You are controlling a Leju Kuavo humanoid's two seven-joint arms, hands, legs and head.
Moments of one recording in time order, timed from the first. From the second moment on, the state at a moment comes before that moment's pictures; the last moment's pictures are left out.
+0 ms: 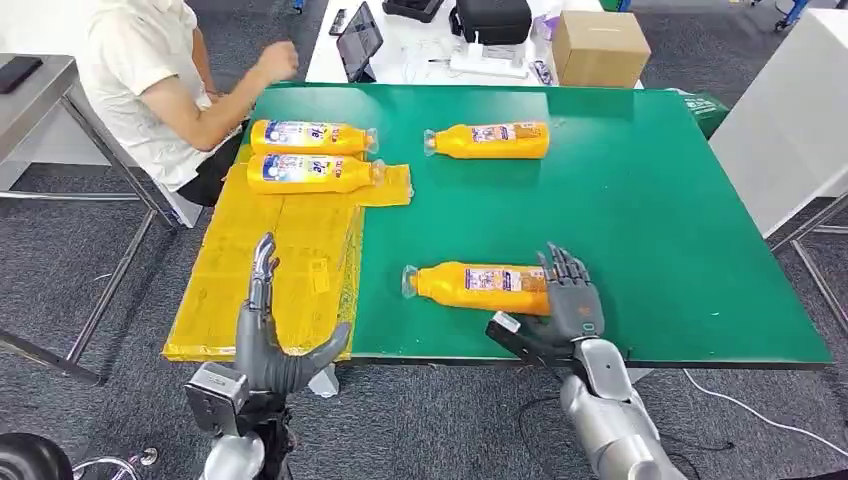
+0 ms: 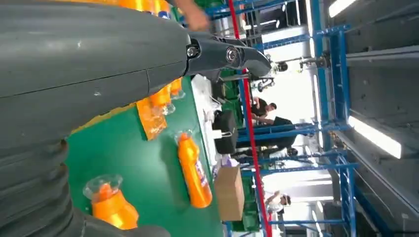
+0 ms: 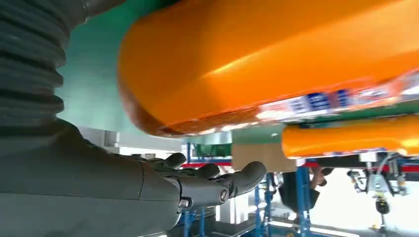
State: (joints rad) left arm -0.01 -0.10 -0.42 -1.58 -0.12 0.39 -0.58; right arm -0.42 0.00 -0.02 -0.62 1.43 -0.70 -0.36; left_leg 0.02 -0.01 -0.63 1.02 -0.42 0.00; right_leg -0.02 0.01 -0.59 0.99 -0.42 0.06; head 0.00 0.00
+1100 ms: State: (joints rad) left arm -0.07 -0.10 -0.46 -1.53 -0.08 0.37 -0.56; right arm -0.55 -0.02 0.09 -0.42 1.27 -0.52 -0.30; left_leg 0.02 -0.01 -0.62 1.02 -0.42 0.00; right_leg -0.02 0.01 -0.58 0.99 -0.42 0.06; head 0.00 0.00
